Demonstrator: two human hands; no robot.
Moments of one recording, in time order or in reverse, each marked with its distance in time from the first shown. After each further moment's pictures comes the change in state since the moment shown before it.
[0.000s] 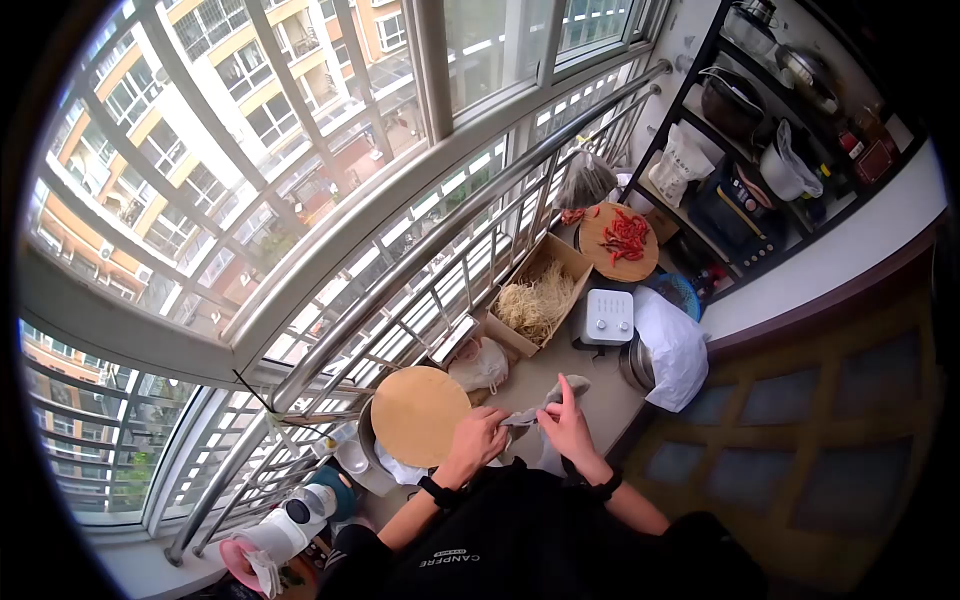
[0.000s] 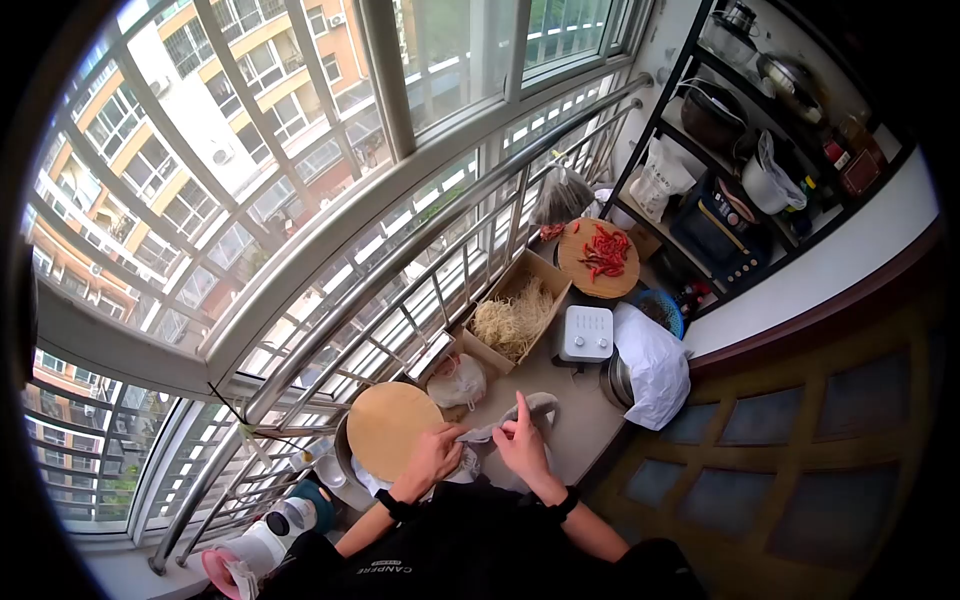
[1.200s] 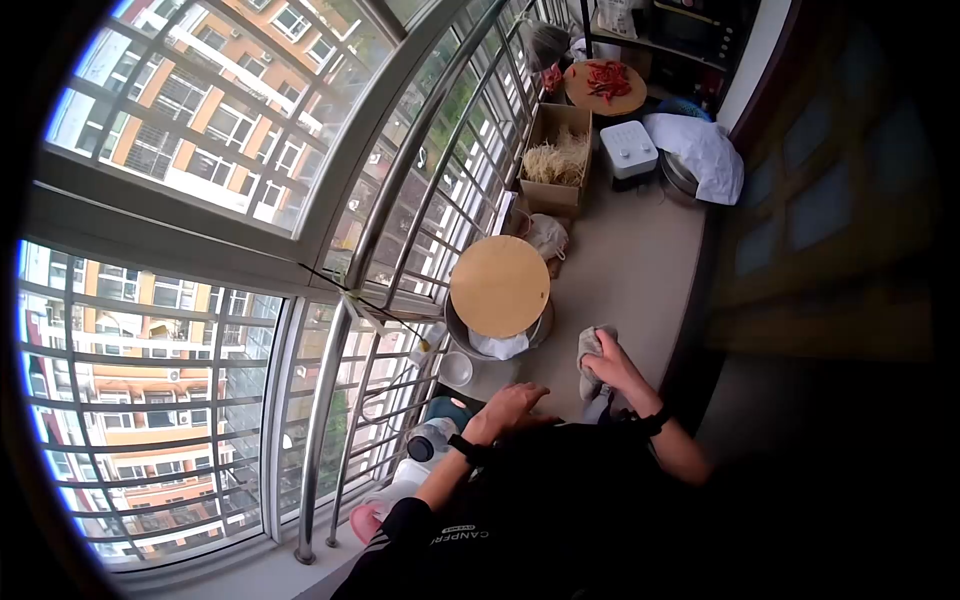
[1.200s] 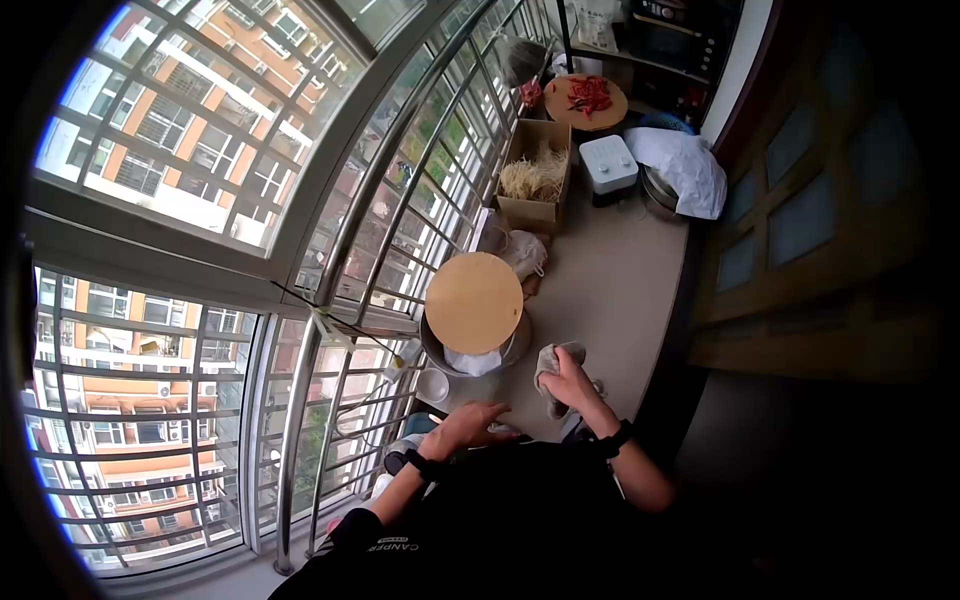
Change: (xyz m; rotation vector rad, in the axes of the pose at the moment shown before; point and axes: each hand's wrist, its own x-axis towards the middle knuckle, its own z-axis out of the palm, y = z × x) left_hand -0.346 -0.053 -0.089 0.351 -0.858 0.184; right_hand -0.321 0.088 0.197 0.269 0.054 0.259
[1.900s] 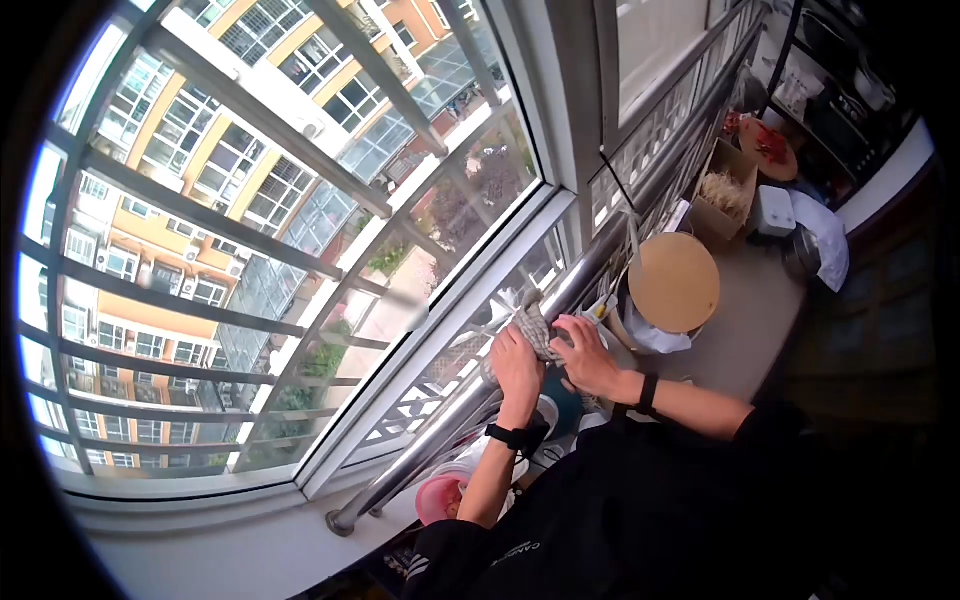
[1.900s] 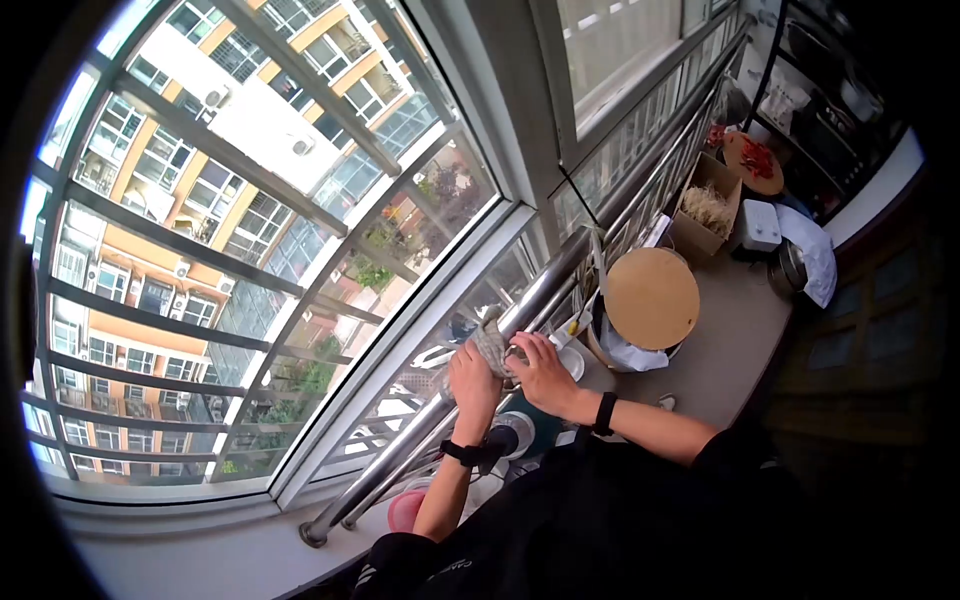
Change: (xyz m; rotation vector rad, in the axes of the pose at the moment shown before) left_hand -0.345 -0.275 -0.059 0.256 0.994 -0.825; right_hand -0.001 -0.150 0.519 -0.680 -0.338 -1.108
